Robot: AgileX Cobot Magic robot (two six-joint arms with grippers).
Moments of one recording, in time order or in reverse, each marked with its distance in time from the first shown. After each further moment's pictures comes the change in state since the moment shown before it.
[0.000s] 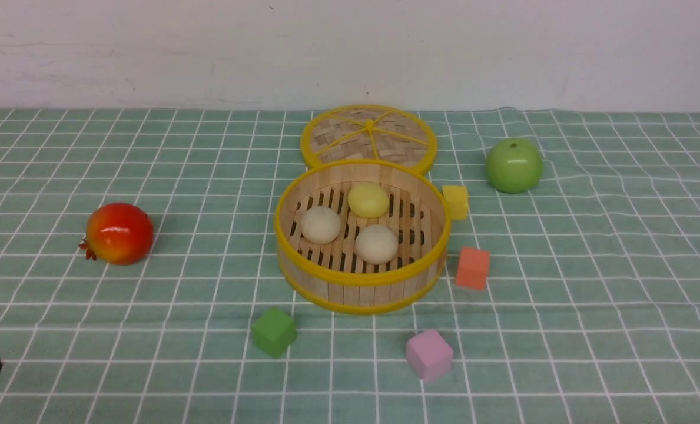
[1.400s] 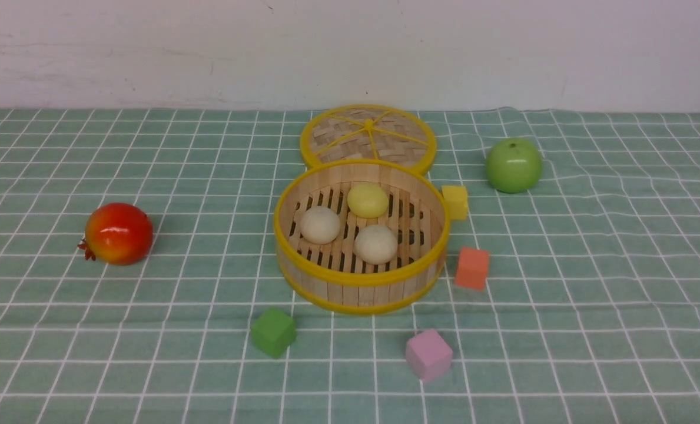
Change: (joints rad) right arm 0.000 -0.001 0.000 0.000 0.000 0.001; left arm 0.130 -0.105 0.142 0.009 0.298 -0.058
